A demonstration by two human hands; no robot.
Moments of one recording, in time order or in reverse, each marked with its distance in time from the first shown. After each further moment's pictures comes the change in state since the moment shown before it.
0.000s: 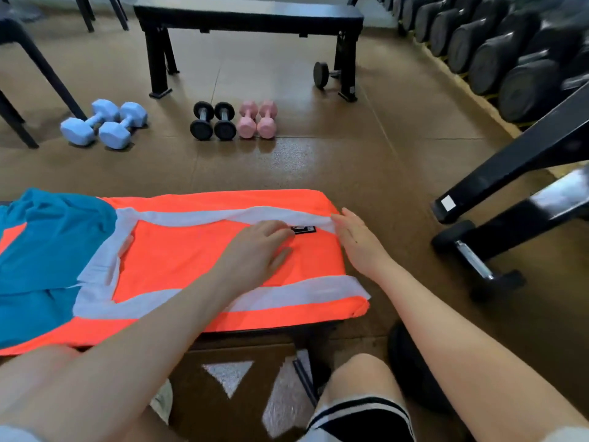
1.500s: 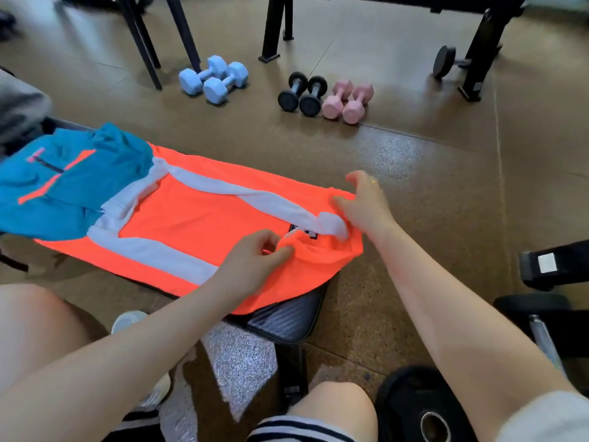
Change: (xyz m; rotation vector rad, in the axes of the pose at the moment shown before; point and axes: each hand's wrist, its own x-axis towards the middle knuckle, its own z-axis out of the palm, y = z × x) left_hand 0.028 0.073 0.025 -0.626 0.279 -1.013; right_hand 0.113 -0.011 -0.027 -0.059 -0.072 -0.142
